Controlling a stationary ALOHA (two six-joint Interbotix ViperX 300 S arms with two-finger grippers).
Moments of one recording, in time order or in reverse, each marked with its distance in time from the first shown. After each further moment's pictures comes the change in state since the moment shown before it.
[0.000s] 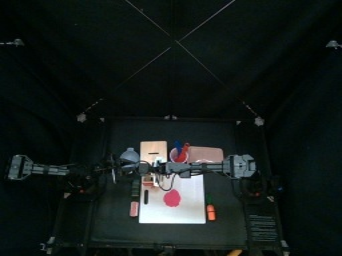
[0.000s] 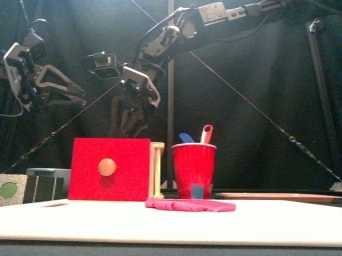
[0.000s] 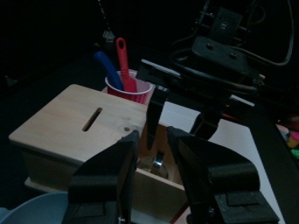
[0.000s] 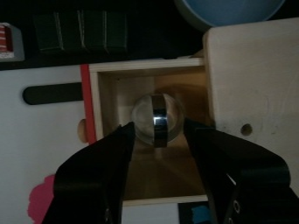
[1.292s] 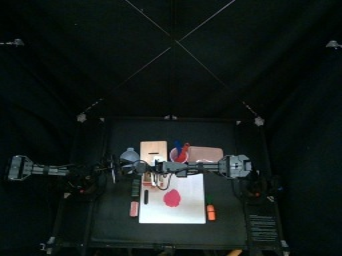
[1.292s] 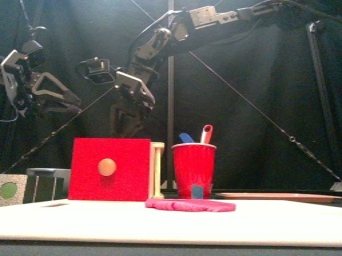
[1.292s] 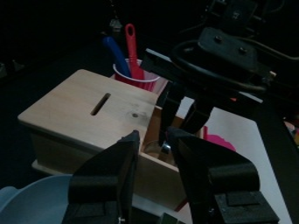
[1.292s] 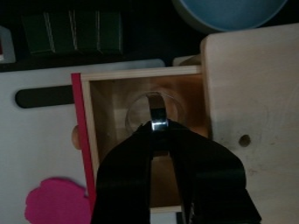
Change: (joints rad) left arm 0.020 0.000 0.025 -0.023 0.012 -0.003; right arm 0.006 0.038 -0.121 -0.003 0.118 0.000
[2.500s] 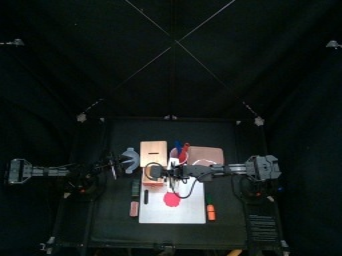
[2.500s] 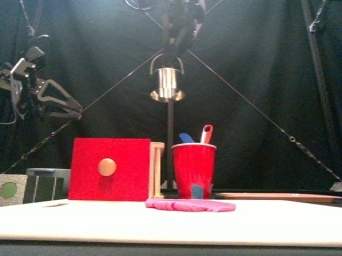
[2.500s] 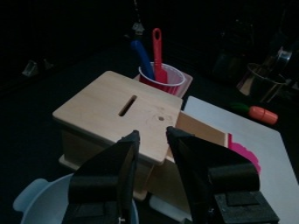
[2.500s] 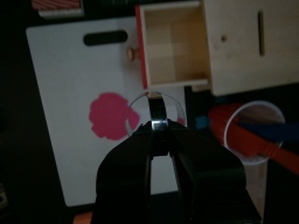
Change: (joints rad) left arm 0.104 0.000 -0.018 0.014 0.003 0.005; right arm 0.143 -0.477 0.356 -0.048 0.199 0.206
